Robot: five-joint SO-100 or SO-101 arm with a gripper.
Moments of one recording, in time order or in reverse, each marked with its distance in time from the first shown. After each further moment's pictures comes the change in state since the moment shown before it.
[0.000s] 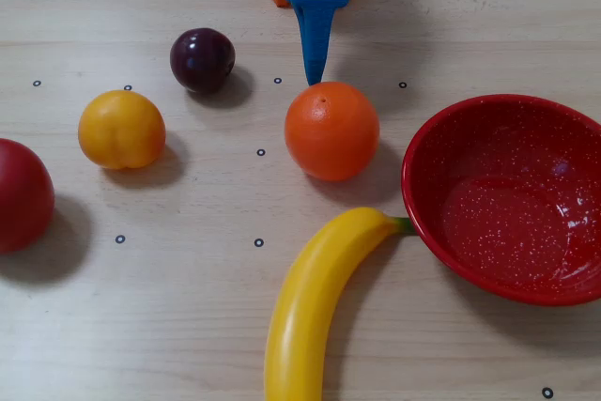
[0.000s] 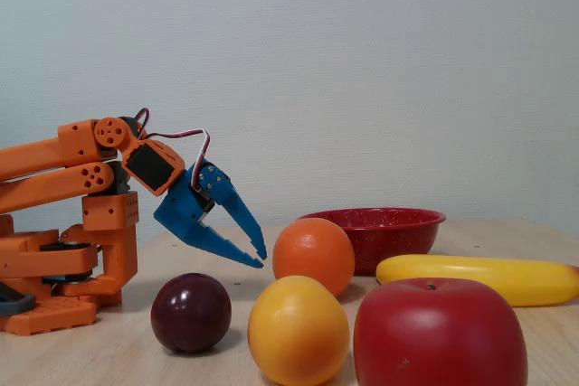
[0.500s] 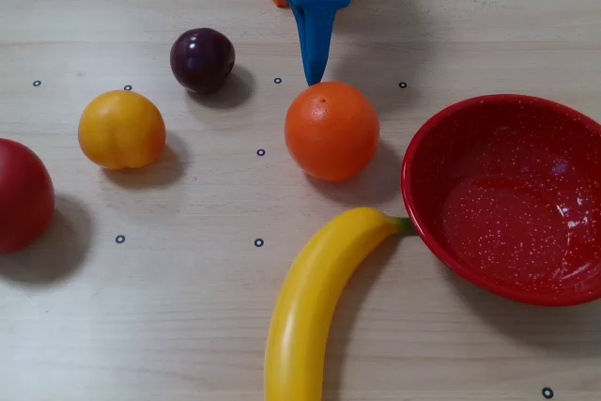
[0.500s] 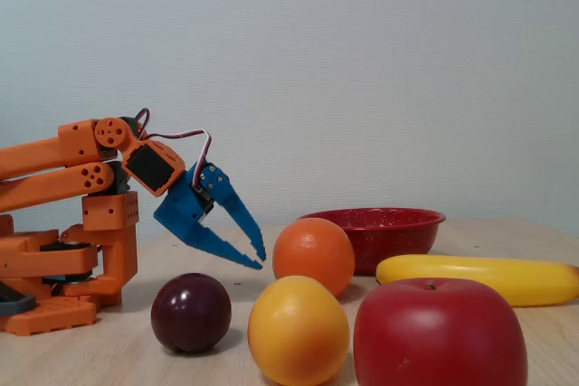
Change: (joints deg) arm 0.0 -1.6 -1.9 0.0 -4.0
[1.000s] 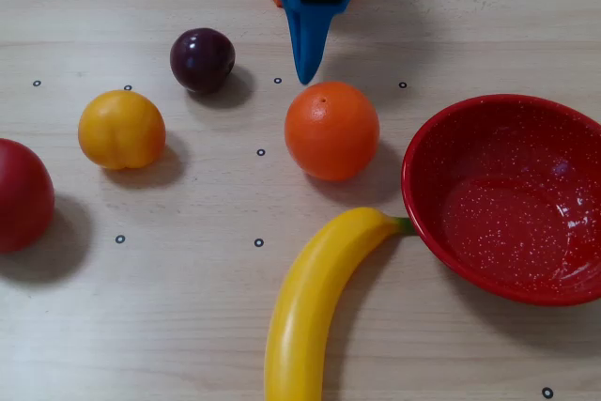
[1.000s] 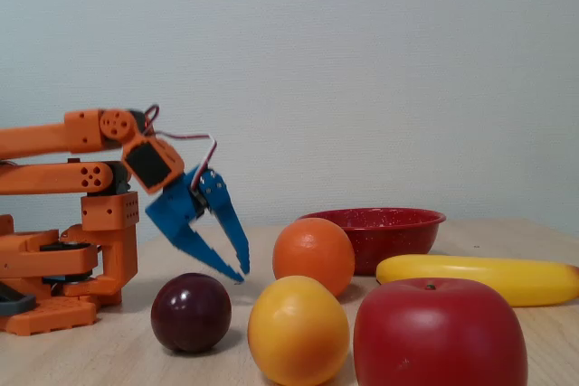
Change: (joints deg) arm 1.8 -10.1 -11.4 5.7 -7.6
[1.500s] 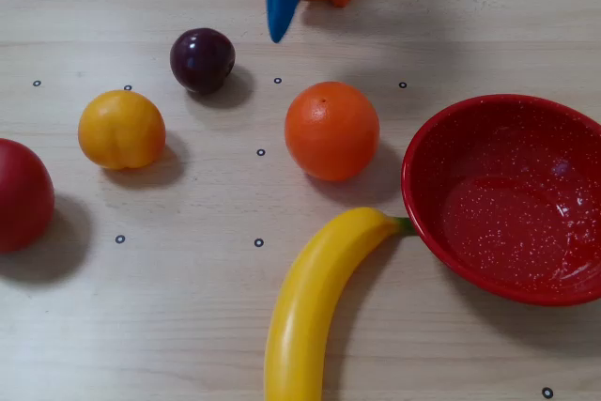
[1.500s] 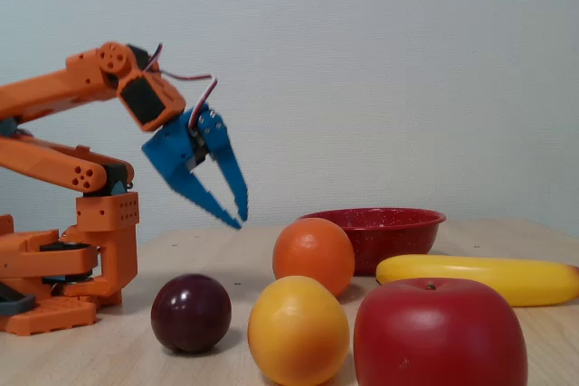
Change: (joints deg) arm 8.2 -17.9 -25.6 9.1 -4.4
